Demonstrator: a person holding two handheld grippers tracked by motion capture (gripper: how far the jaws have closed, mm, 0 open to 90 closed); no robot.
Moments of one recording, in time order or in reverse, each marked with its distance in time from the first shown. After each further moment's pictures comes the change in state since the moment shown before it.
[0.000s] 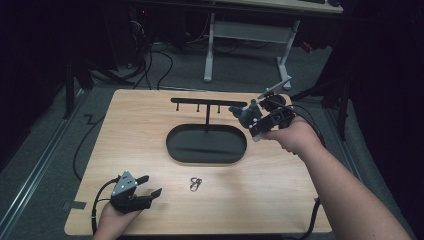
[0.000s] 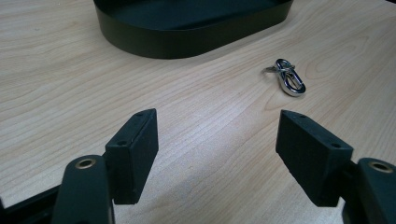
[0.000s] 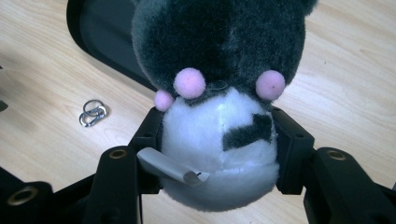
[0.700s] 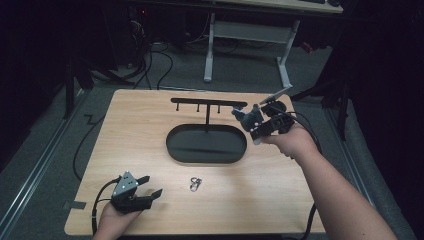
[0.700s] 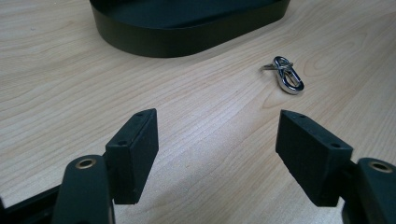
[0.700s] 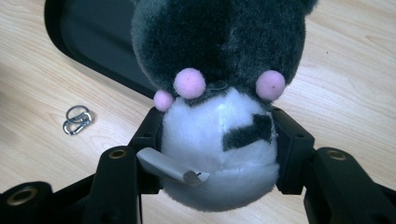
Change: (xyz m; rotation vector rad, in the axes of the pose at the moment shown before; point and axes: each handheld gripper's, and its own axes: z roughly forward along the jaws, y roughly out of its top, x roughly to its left) left arm -0.001 0.000 0.001 0.006 -0.002 0.011; right arm -0.014 -0.011 0.025 -0.010 0.003 0.051
